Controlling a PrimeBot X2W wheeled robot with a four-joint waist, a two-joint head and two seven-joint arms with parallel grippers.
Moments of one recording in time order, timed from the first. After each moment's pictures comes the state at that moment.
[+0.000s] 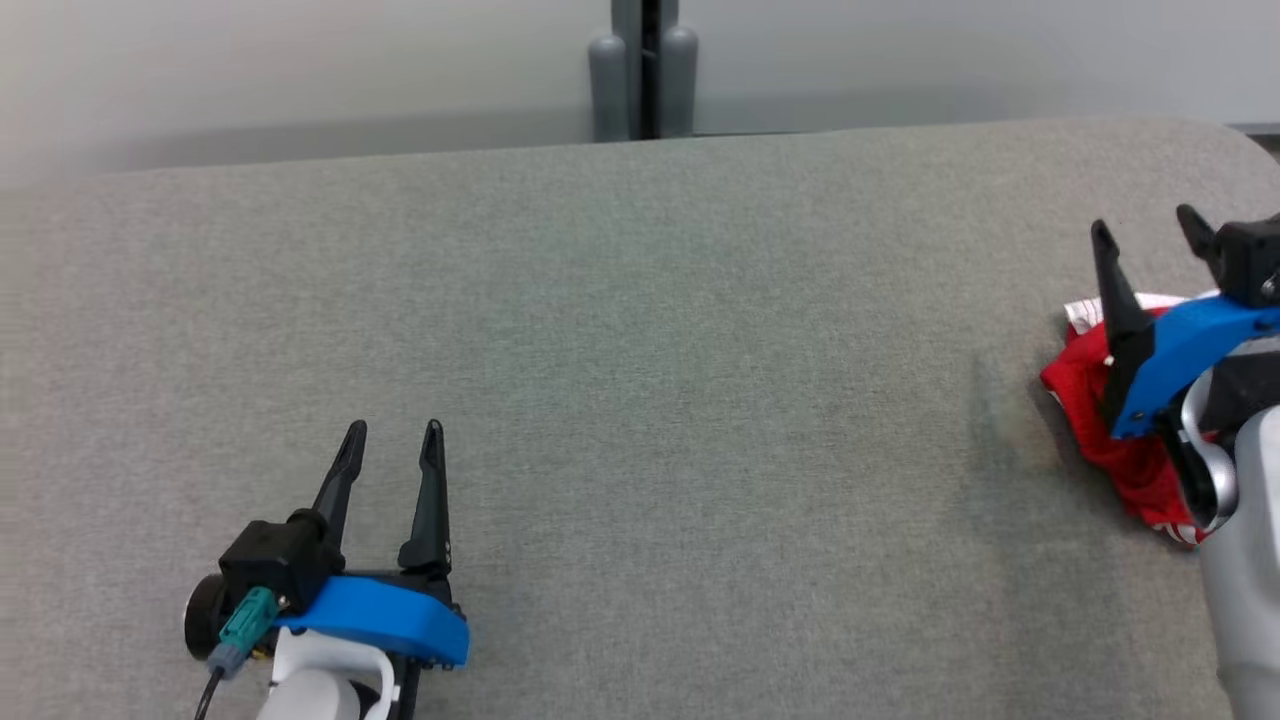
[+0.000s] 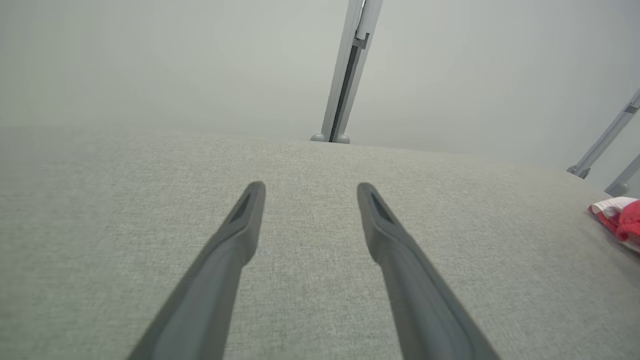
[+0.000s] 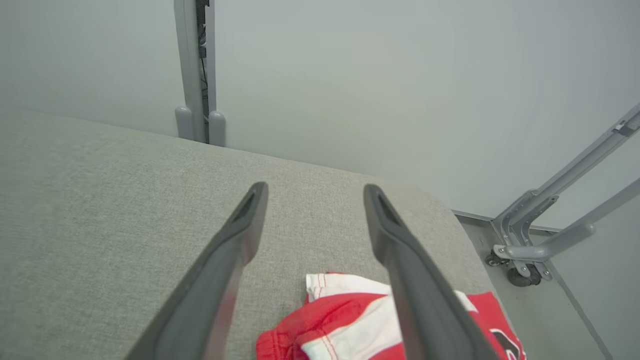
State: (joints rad) left arm -0.15 0.15 -0.24 0.25 -0.36 -0.03 -0.22; right arm -0.59 -0.28 -0.06 0.49 0.02 0.13 0.10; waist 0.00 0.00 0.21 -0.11
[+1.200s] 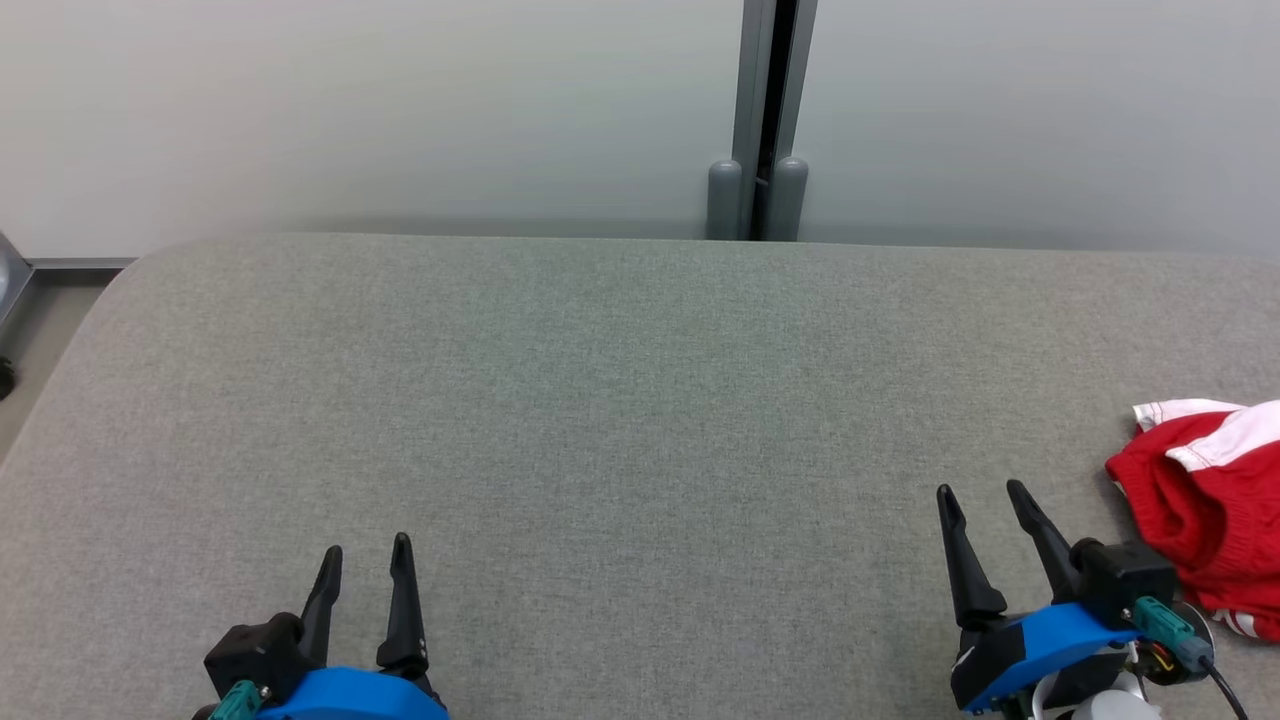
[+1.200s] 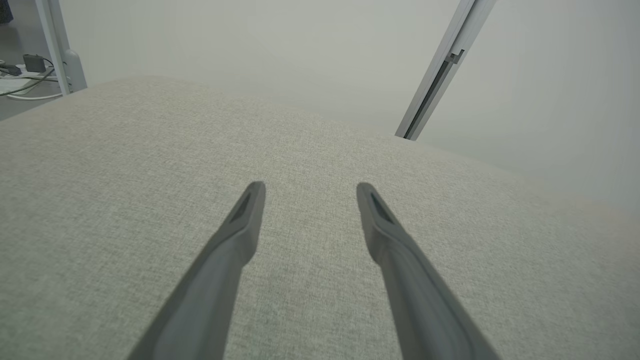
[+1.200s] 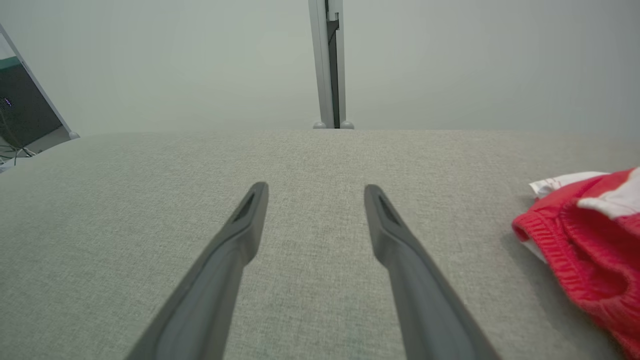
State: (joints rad) left arm -0.04 0.11 -0.17 0.40 -0.44 -0.03 -0.26; right arm -0.14 -0.05 0.00 0.41 0.13 0.13 -0.23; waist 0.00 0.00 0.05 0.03
